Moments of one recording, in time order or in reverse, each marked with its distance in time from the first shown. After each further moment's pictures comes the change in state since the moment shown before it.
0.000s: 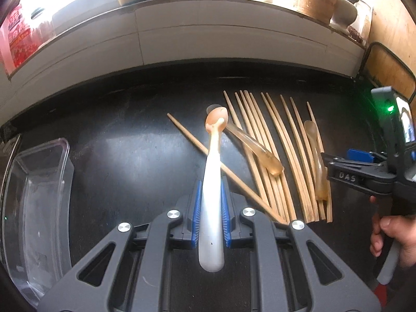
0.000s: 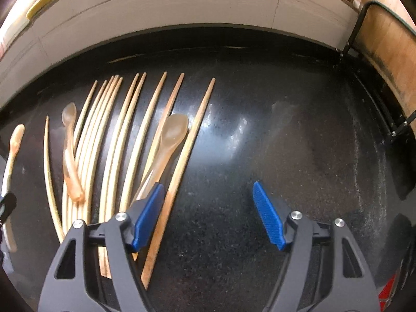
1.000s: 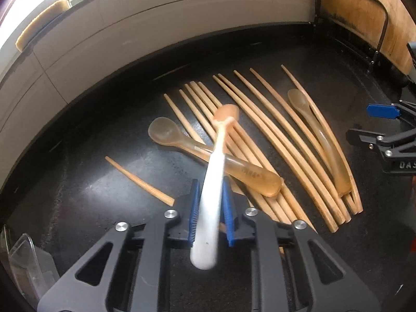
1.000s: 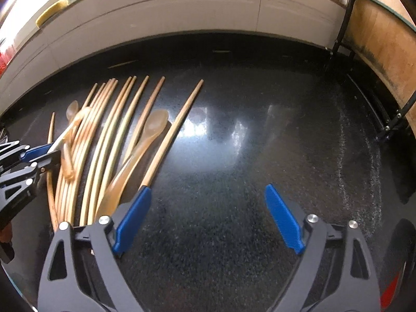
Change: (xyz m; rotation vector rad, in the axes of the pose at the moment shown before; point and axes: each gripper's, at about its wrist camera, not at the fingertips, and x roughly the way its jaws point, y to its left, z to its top) left arm 0.064 -0.036 0.014 0.398 0.050 -0.115; right arm -0.011 -0.044 -0.015 -0.019 -0.038 0.041
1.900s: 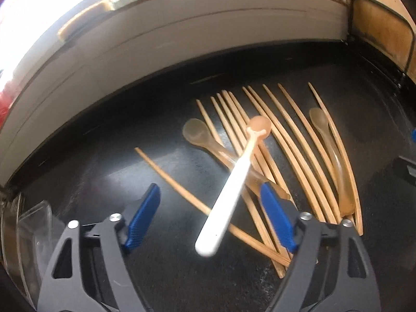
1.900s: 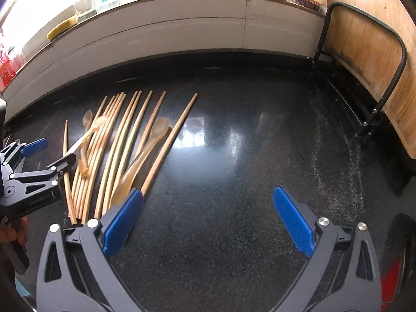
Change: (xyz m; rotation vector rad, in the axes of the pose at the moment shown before) left arm -0.021 -0.007 -0.003 -0.125 -0.031 0.162; right arm -0.051 -0.010 -0.018 0.023 -0.082 0.003
